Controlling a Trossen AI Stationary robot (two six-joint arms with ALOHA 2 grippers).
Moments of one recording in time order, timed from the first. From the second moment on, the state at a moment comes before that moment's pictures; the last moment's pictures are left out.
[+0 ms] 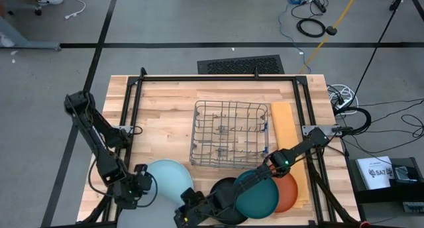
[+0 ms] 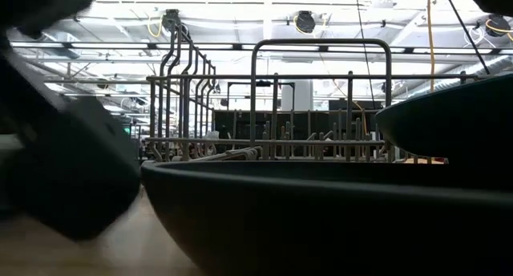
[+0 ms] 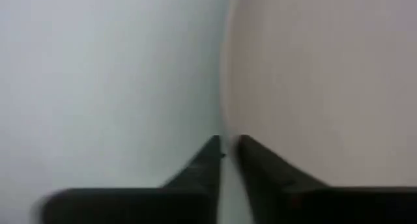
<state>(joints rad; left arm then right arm) -1.09 1.31 0.64 -0.50 -0.14 -1.01 0.53 2.72 2.35 -0.20 0.33 1.29</state>
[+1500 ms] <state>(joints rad) -1.08 1.12 0.65 -0.58 -0.14 -0.93 0.54 2.71 2.35 -0.17 0.46 1.06</state>
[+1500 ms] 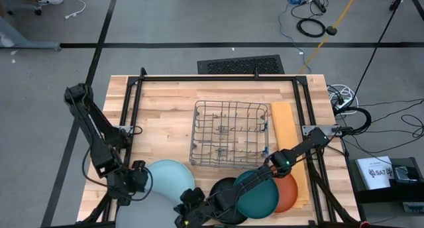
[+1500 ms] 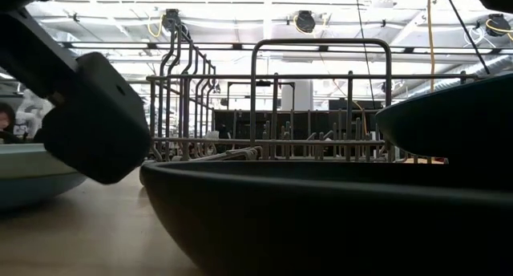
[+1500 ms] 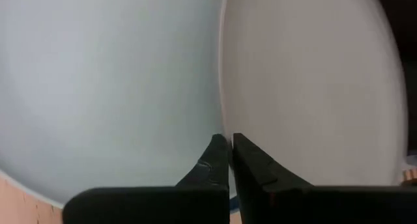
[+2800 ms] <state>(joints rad) -1.08 0.96 0.65 -0.56 -0.22 -0.90 0.54 2.68 2.35 -0.21 0.60 0.80</state>
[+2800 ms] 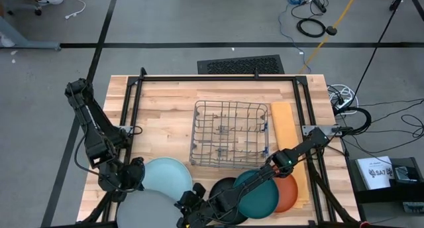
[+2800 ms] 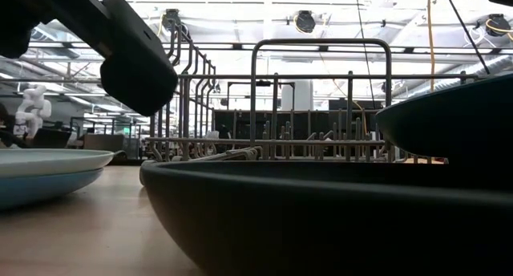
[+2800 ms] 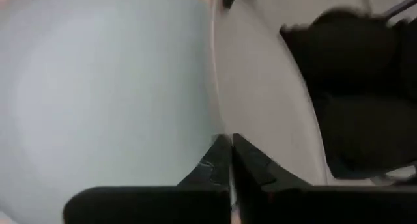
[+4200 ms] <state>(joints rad) -1.03 0.75 1.16 -0.86 -0.81 -0.32 0.52 2.18 2.36 -0.46 1.03 0.25</state>
